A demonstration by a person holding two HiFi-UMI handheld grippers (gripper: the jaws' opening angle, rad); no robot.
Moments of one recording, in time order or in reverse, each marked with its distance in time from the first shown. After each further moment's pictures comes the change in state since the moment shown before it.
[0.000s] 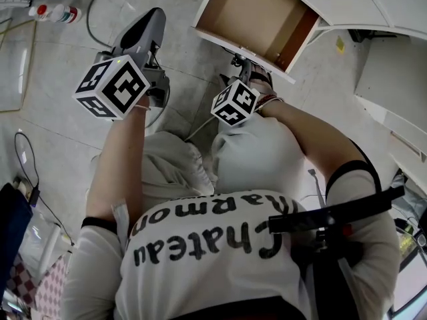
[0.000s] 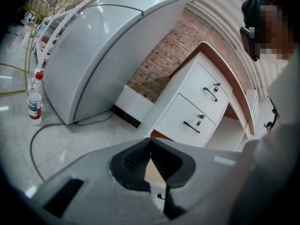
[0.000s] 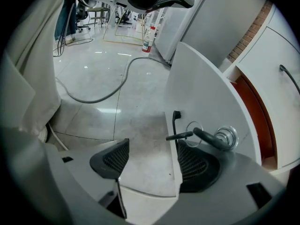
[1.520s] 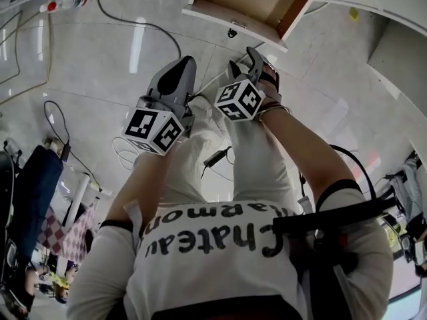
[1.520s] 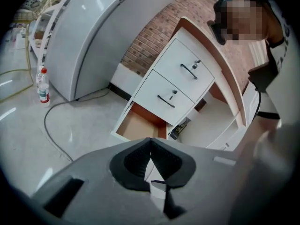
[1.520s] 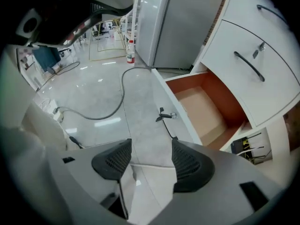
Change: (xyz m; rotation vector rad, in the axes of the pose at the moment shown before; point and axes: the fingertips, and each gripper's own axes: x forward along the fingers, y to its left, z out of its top) left arm -0.071 -0.120 -0.061 -0.022 0.300 0.033; right arm -0.109 -0.001 -0.013 0.281 0.031 0.048
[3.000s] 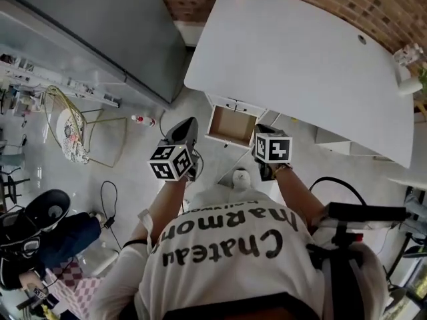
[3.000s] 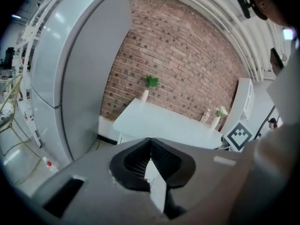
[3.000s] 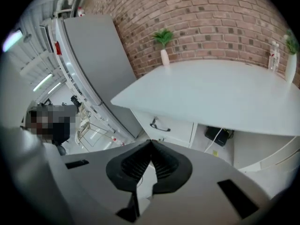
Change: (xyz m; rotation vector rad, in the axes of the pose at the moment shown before) left arm -0.147 -0.255 0.360 0.247 -0.141 0.040; right arm -0.452 -0.256 0.127 0.841 -0.344 0.048
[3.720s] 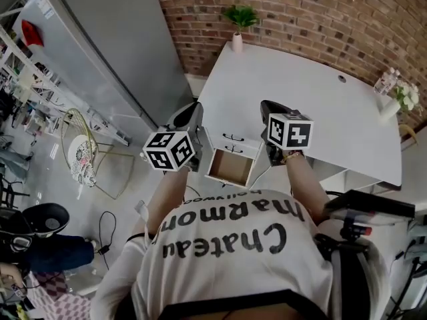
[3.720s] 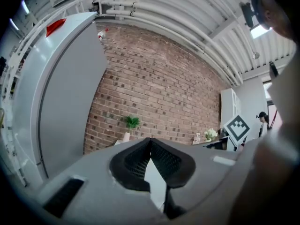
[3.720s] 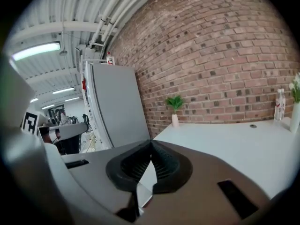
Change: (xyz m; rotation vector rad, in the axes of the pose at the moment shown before) left arm -0.045 -0.113 0.187 0.166 -0.347 -0.112; right arm -0.172 0.020 0.210 -0.149 -0.490 0.099
